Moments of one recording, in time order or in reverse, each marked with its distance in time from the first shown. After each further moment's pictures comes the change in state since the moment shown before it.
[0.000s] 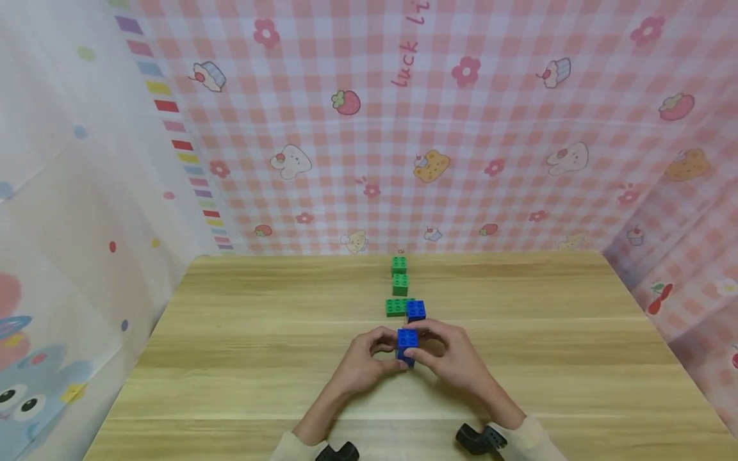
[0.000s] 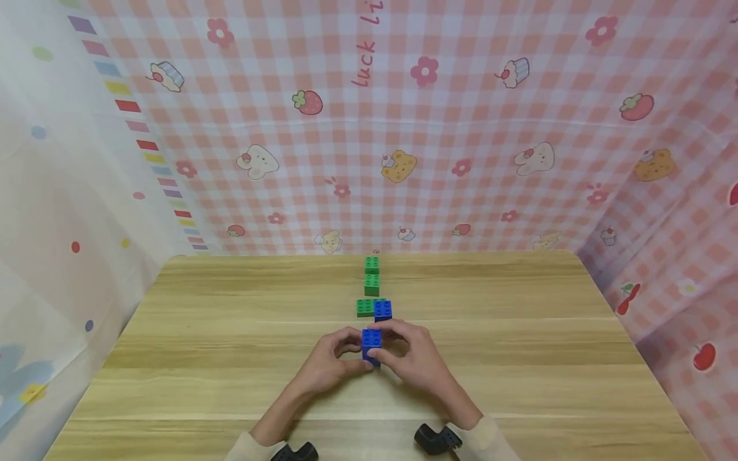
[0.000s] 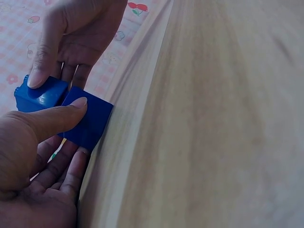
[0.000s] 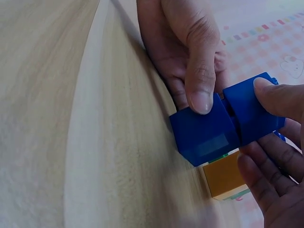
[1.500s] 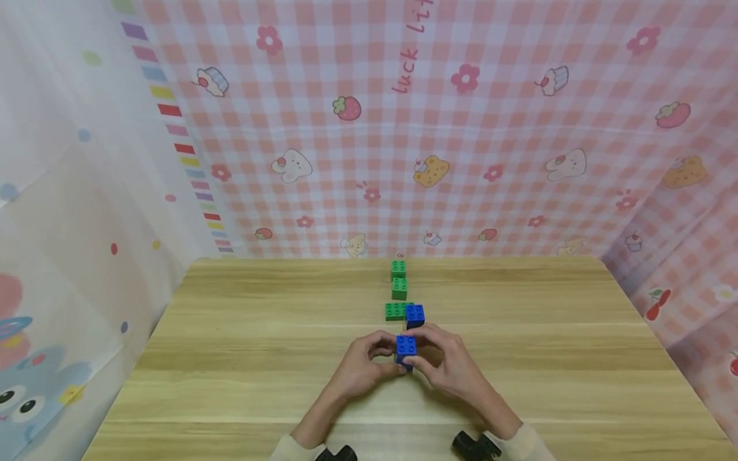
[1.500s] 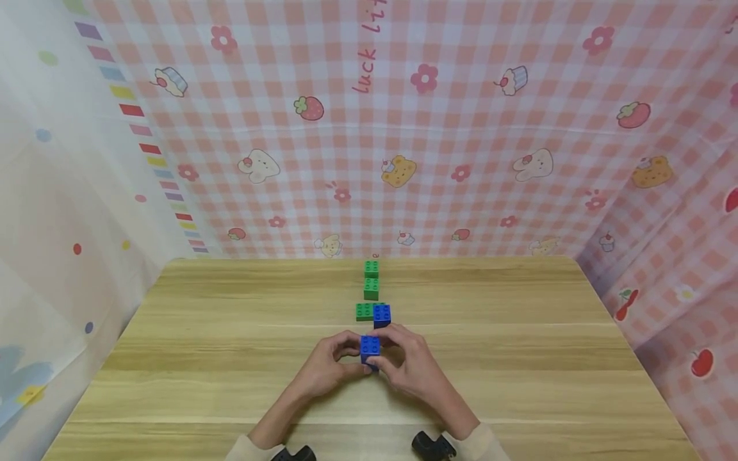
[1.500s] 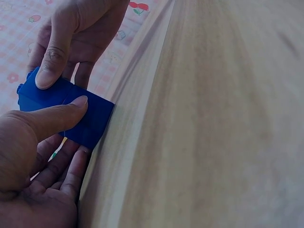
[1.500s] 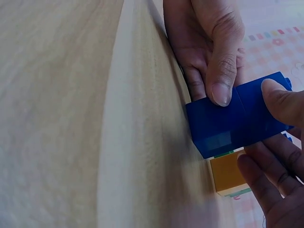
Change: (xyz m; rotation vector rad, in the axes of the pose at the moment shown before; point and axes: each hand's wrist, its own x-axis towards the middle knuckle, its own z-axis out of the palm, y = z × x) left_hand 0.001 0.000 -0.001 -0.027 -0.006 -0.016; right_hand -0.002 0.011 0.008 -0.167 0.068 -0.249
